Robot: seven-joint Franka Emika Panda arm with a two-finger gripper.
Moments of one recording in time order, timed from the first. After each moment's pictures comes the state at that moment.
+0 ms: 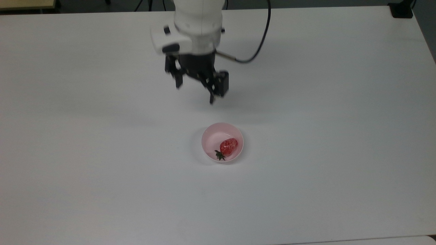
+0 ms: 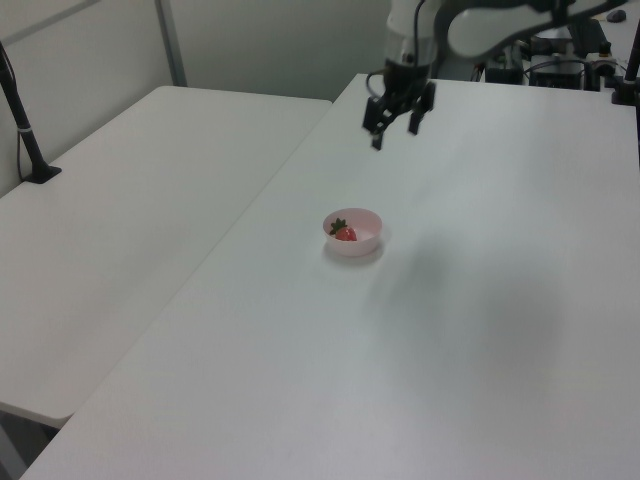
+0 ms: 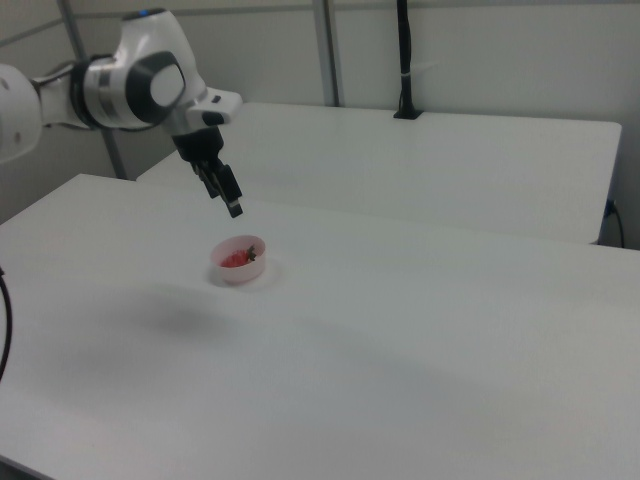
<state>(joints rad) 0.04 0.27 0.09 -1.57 -0.13 1.98 0.65</state>
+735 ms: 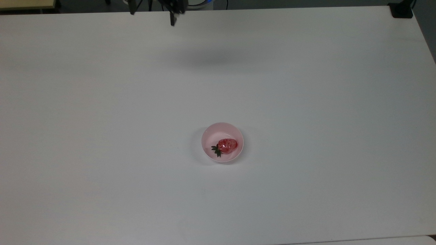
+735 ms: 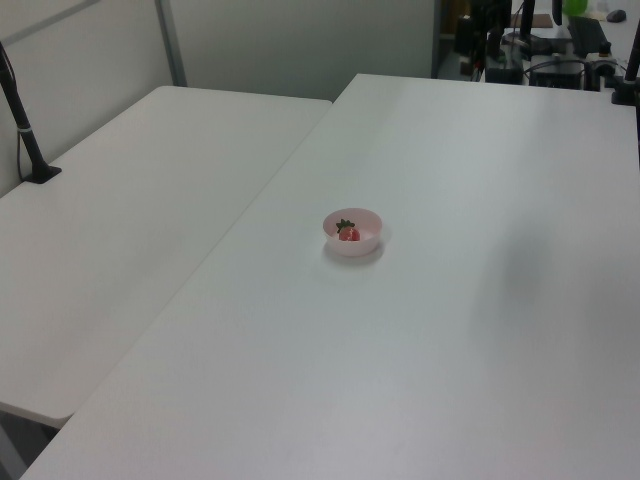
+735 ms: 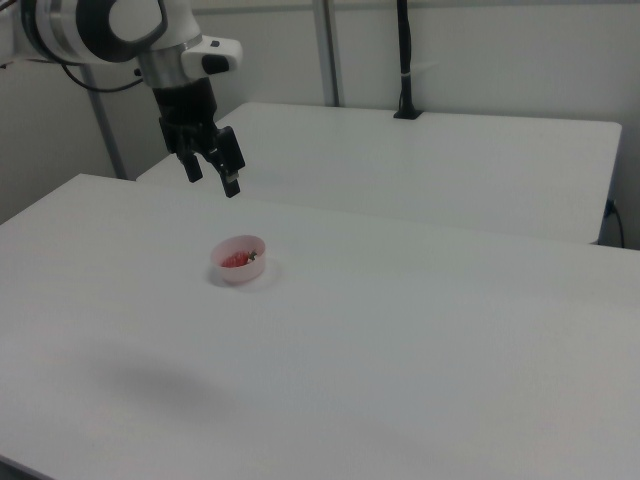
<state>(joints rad) 0.06 -0.02 -0.10 -1.63 -0.05 1.66 0.21</state>
